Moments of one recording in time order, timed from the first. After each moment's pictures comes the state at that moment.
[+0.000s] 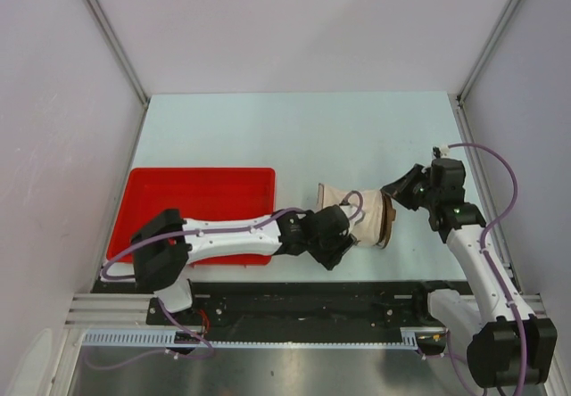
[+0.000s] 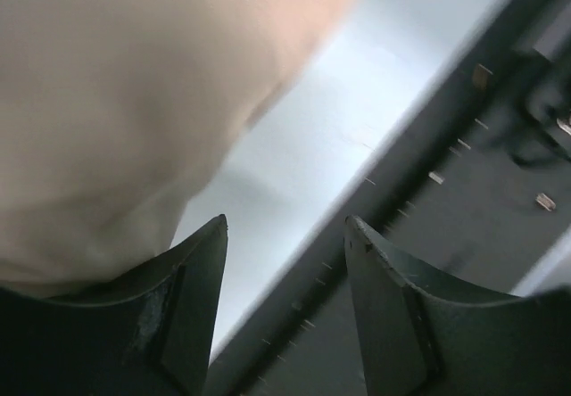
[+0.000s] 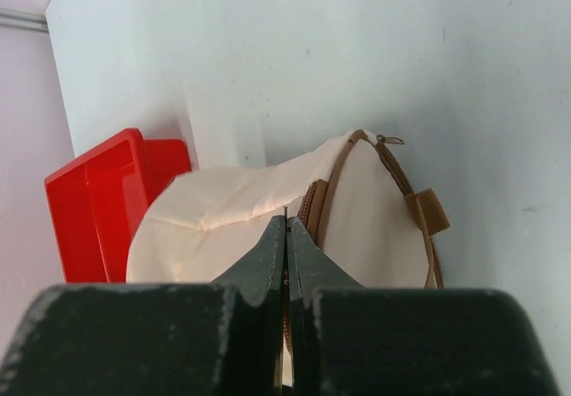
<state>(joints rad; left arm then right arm) -1.25 1.65 1.15 -0.44 -0.05 -0.38 0.07 0.93 0.70 -0.38 -0.28 0.75</state>
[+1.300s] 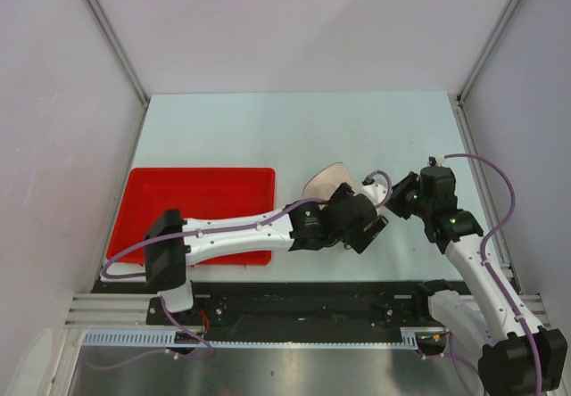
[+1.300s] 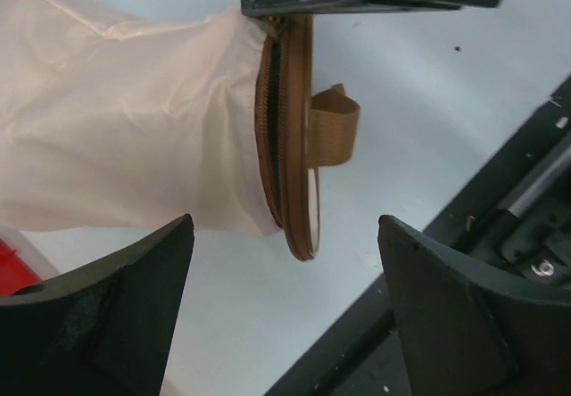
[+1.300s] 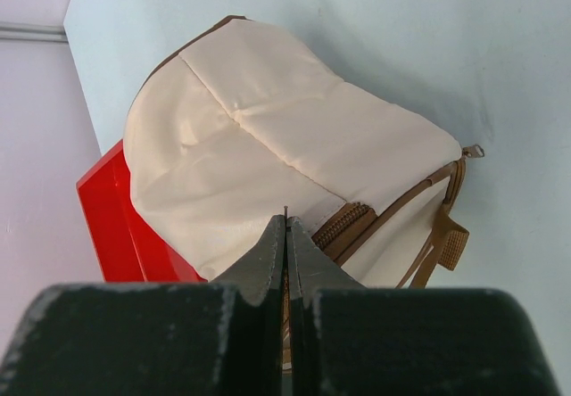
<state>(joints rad) -1.30 1.72 1.47 -0.50 -0.39 -0.30 0.20 0.85 0.67 -0.44 -0.17 0.94</state>
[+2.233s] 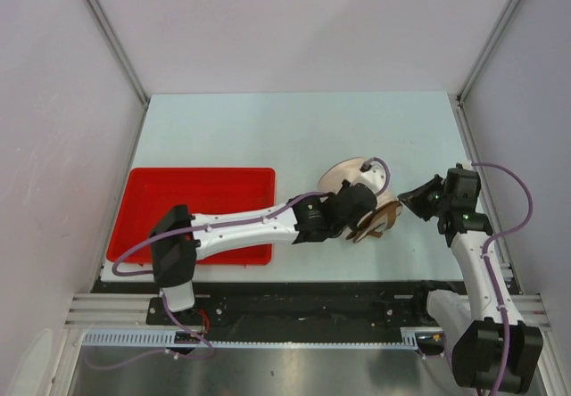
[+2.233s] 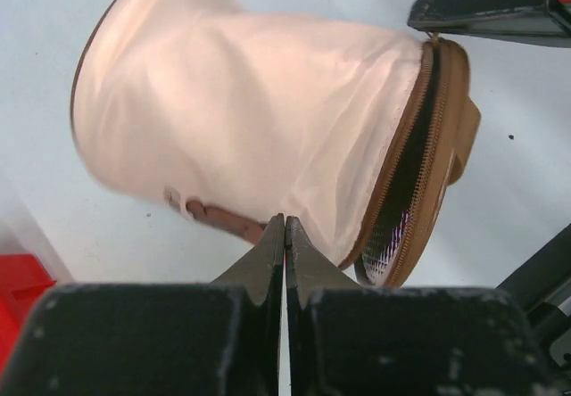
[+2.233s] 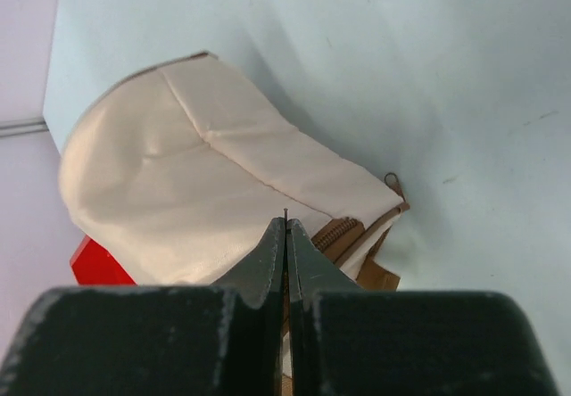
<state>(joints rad) -1.26 1.78 1.48 -0.35 -0.51 -0.25 -0.10 0.89 0.63 -0.44 -0.27 0.85</state>
